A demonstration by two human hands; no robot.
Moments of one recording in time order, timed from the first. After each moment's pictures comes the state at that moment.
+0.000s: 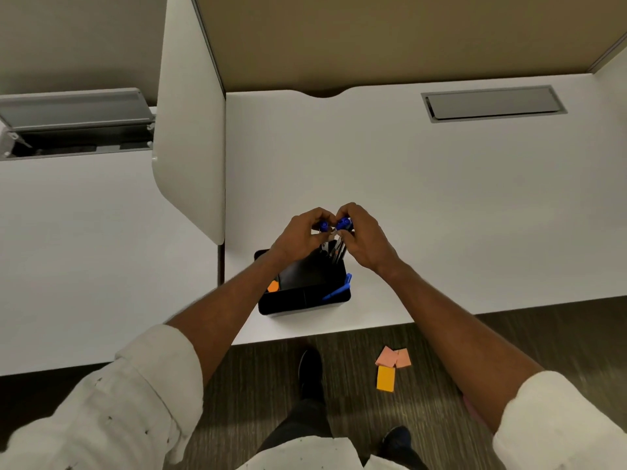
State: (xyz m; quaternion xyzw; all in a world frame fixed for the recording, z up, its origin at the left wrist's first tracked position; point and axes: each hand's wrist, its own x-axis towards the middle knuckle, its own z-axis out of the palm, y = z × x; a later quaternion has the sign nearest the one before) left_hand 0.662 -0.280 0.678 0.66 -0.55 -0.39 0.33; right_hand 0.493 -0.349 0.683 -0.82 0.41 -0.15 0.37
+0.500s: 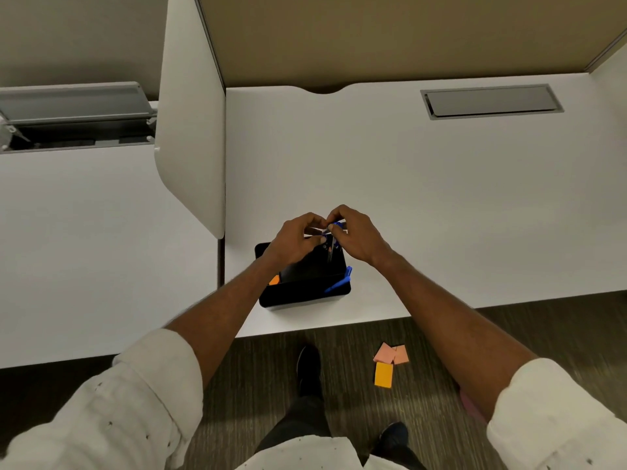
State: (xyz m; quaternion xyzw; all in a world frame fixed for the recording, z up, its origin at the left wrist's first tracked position) left_hand 0.666 -0.255 0.670 0.68 -0.51 -0.41 0.32; right_hand 0.507 -0.339 0.687 -0.79 0.43 -0.10 0.42
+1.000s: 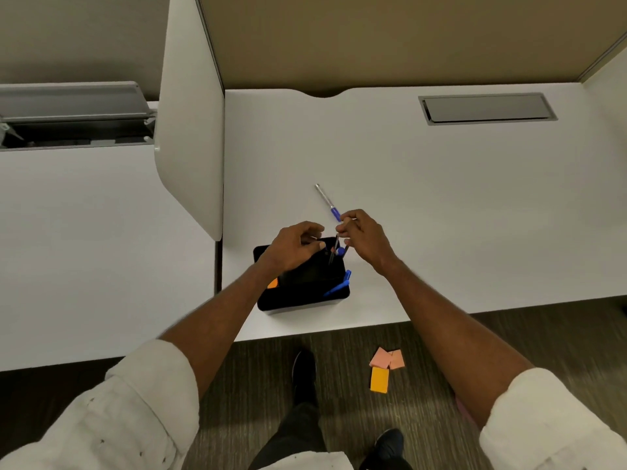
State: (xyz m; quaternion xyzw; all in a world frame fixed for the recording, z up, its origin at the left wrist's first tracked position) left_hand 0.668 -0.248 0.669 0.70 -0.49 -0.43 0.30; right_hand 0.496 -0.340 0.683 -0.64 0.53 -0.17 0.53
